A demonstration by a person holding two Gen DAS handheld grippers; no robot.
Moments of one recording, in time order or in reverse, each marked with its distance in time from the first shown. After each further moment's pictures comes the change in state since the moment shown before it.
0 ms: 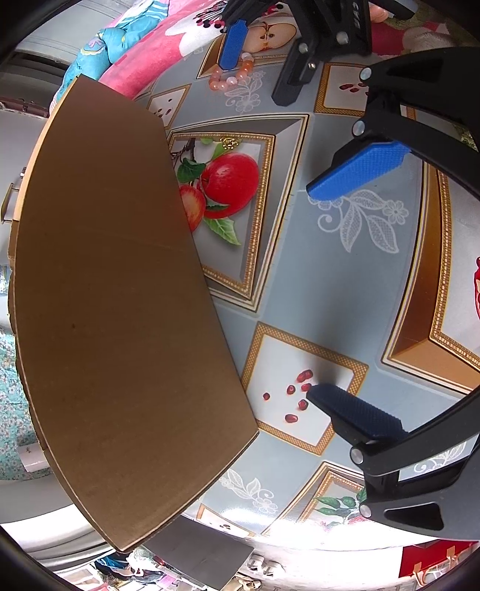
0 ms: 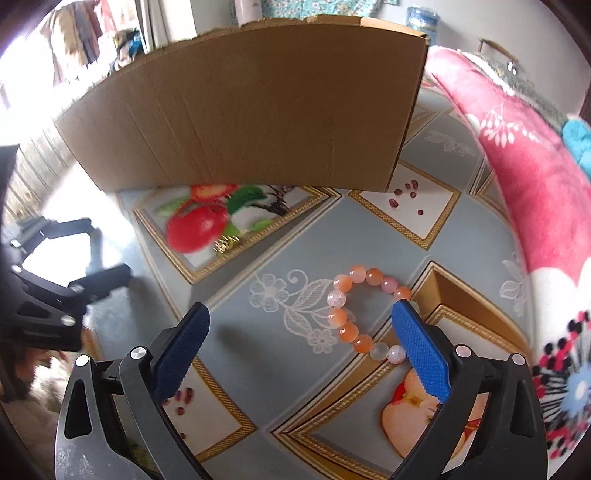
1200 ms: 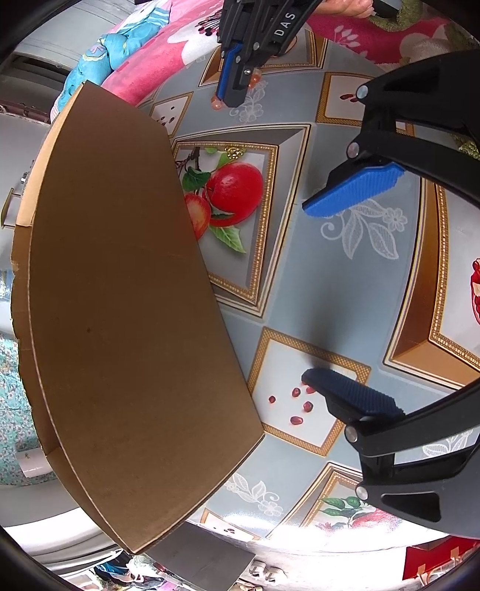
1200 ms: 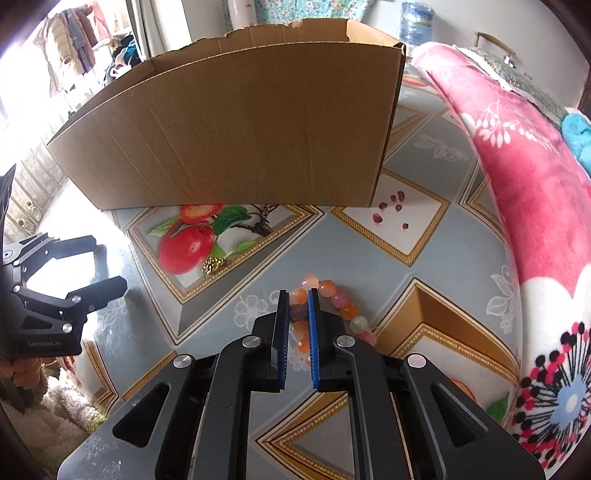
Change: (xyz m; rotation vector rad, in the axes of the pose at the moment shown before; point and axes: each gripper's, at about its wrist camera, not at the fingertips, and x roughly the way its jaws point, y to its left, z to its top) left arm -0.009 0.008 0.008 0.005 0.005 -0.032; right arm -0.003 -0.030 0.017 0.059 -0.004 0.064
